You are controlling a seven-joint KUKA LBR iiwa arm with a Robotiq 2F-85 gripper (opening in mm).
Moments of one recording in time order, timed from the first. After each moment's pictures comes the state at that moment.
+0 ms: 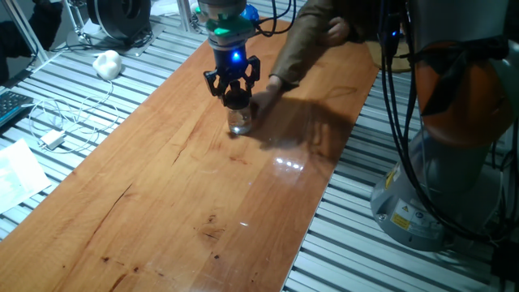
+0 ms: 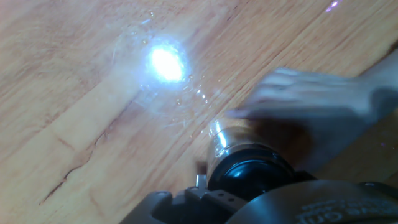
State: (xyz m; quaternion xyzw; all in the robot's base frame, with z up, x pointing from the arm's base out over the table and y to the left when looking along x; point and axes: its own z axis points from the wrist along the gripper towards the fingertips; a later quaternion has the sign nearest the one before) arm 0.495 -0.057 0.111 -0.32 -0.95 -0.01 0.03
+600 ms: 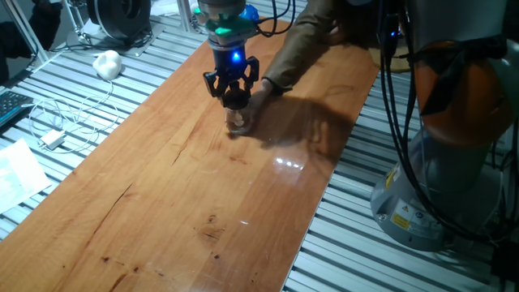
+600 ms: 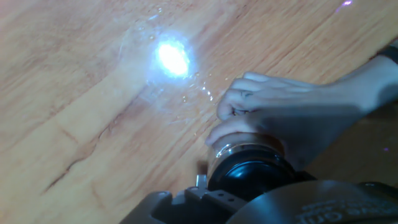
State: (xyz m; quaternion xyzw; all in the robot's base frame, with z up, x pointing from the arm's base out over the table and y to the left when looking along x) arm 0.495 -0.055 0.109 -0.28 -0.96 -0.02 0.03
